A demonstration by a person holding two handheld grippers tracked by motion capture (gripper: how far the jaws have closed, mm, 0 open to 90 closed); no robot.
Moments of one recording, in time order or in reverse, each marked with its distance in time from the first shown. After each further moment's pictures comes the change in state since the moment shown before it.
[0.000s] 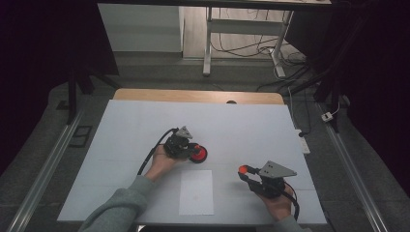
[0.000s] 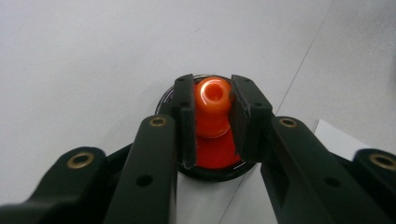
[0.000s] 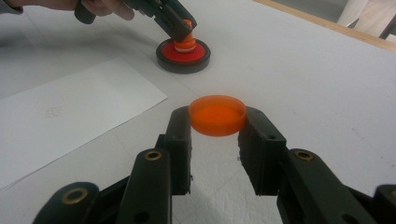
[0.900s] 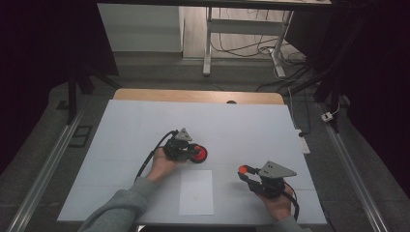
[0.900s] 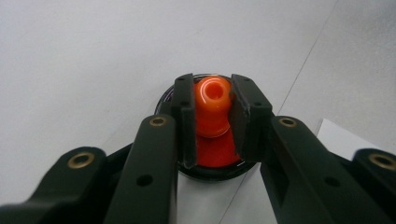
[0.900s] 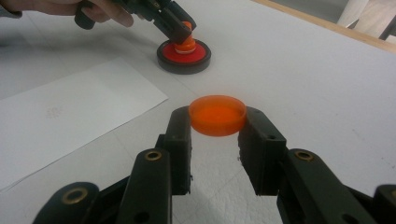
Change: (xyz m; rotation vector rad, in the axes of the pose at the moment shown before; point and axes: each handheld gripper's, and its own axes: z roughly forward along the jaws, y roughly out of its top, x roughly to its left) left arm -0.005 -0.006 0.001 -0.029 0.032 0.016; right arm 0.001 0.001 0.000 0.000 -0.003 -0.003
